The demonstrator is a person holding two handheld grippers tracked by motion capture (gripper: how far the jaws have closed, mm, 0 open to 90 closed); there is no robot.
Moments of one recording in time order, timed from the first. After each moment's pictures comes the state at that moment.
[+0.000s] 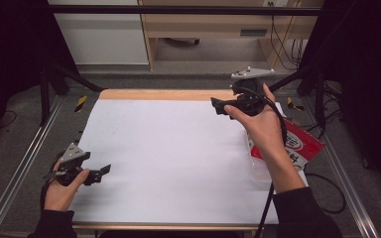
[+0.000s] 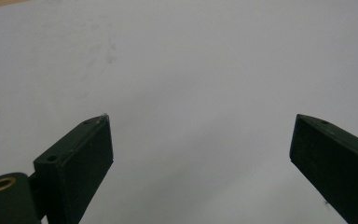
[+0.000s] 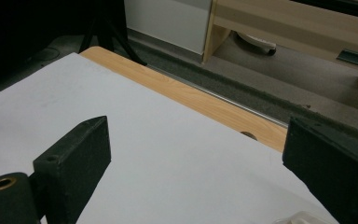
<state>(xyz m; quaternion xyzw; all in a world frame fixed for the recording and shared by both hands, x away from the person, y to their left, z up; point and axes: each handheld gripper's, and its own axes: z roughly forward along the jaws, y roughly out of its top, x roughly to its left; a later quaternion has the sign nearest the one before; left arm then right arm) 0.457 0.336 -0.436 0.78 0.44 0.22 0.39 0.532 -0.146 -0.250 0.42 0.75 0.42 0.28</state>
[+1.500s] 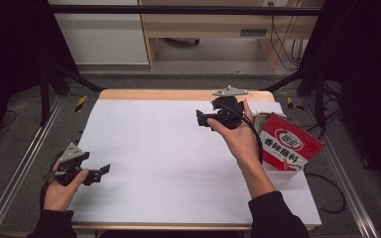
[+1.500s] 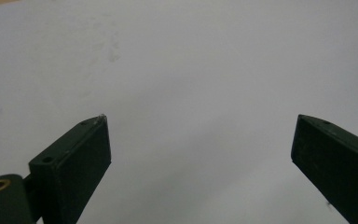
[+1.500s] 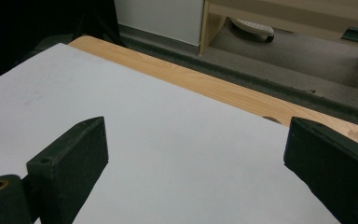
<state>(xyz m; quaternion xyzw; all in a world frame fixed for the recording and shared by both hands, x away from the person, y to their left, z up) 0.458 0.337 -0.436 0.78 0.44 0.22 0.39 0.546 -0.107 -0.317 0.46 0.73 0.42 0.28</state>
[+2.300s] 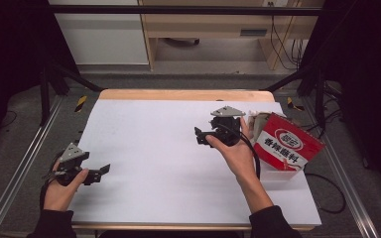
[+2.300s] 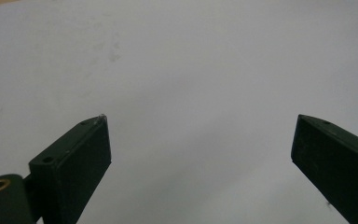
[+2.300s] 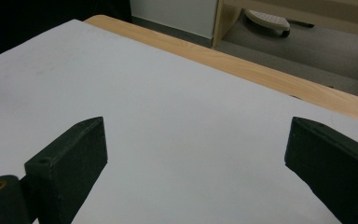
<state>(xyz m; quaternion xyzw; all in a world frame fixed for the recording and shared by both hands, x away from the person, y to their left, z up) 0.458 0.337 -0.437 0.78 0.44 0.22 0.39 0.524 -0.107 -0.362 0.44 0.75 0.42 0.26</state>
